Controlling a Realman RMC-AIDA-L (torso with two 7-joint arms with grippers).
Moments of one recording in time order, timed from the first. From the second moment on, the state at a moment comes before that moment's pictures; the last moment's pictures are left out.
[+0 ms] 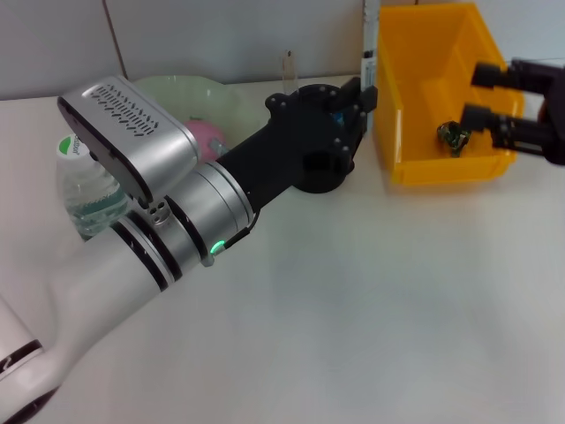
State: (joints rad) left arm -0.43 -2.08 2.18 0.91 0.09 0.69 -0.57; right arm 0.48 2.01 -0.42 -0.84 -1.84 -1.87 1.37
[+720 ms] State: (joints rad) left arm -0.48 -2.08 2.27 0.90 -0.17 0.62 -0.37; right arm 0.58 2.06 -0.43 -0.83 -1.77 -1.76 1.32
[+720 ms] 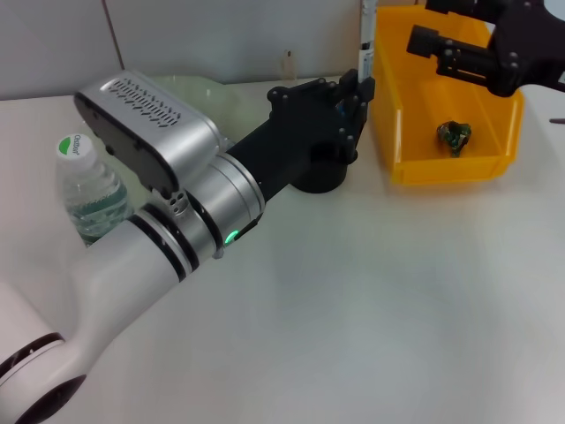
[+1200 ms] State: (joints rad) left arm -0.50 -2.08 2.27 0.90 -0.18 0.60 -0.37; right arm 0.61 2.08 -0.48 -0.82 -1.77 -1.67 1.28
